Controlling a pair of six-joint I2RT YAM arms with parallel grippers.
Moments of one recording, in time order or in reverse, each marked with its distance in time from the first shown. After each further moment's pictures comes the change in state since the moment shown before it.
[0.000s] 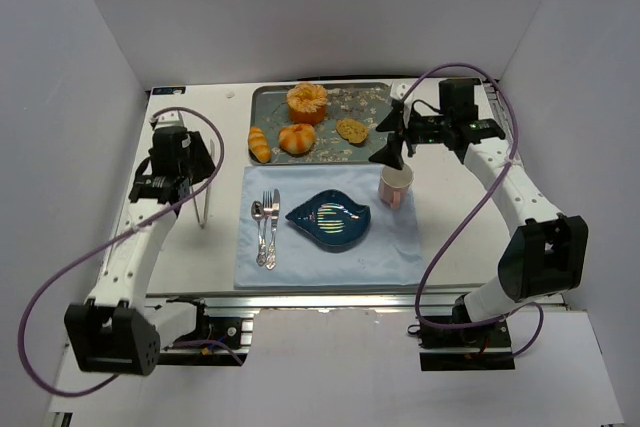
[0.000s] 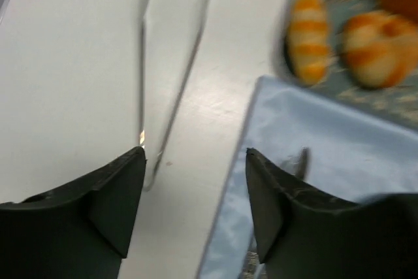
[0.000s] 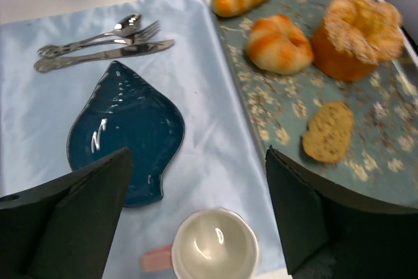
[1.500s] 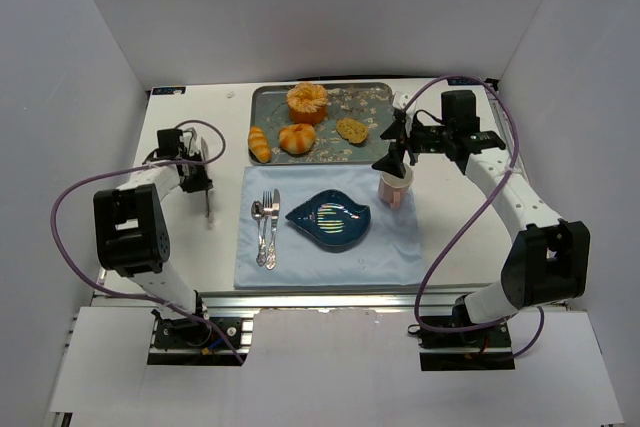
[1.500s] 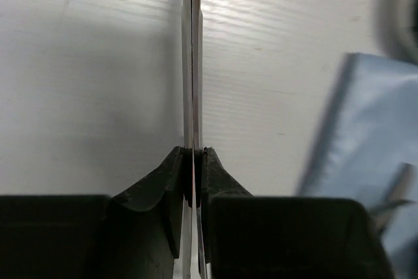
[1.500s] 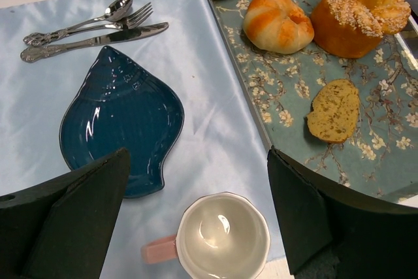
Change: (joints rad) left arm 0.222 0.632 0.014 0.213 0.367 0.209; right arm -0.005 -0.045 -0.128 0.078 0.028 -0.004
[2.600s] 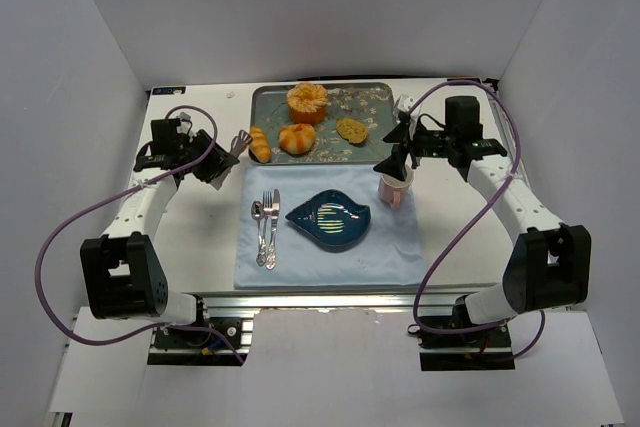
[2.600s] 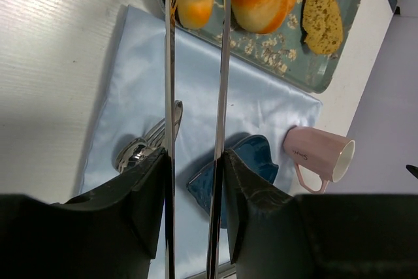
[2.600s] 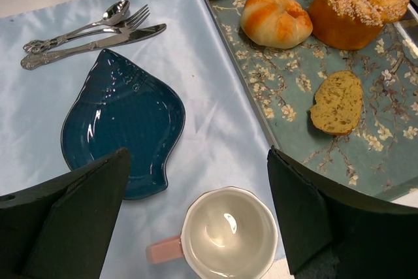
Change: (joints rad) left arm -0.074 -0.307 0.029 -0.125 0.289 -0.549; right arm -0.021 -0.028 -0.074 0.093 -0.008 0.069
